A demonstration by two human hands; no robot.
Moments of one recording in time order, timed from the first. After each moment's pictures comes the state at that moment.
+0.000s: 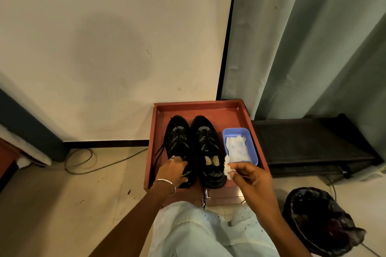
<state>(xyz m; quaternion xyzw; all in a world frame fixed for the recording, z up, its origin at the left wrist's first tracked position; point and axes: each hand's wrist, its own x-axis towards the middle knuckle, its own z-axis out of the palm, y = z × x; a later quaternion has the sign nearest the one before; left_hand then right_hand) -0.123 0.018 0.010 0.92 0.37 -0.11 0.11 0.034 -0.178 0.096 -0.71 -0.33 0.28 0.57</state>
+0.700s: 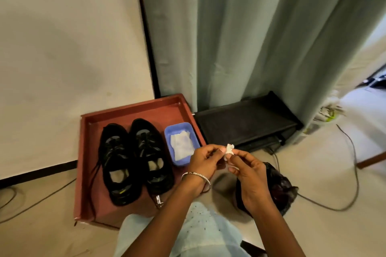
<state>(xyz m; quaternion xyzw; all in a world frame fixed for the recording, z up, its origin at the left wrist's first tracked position) 0.077 -0.139 0.087 0.56 0.30 0.15 0.76 0.133 -0.249 0.093 -0.63 -0.02 0.26 0.73</state>
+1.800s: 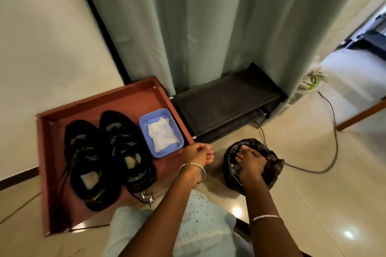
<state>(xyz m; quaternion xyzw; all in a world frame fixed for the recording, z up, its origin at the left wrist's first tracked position) 0.136 -0.152 -0.002 0.50 0.44 0.05 0.74 0.223 -0.274 -0.040 -0.65 0.32 0.12 0.68</state>
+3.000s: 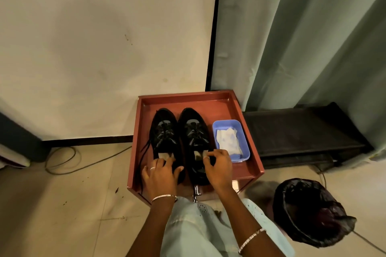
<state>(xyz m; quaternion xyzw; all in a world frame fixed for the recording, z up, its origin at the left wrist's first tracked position) -0.104 -0.031 -0.013 0.80 0.58 0.08 0.11 0.043 -0.093 -0.007 -0.85 -0.31 0.18 0.37</state>
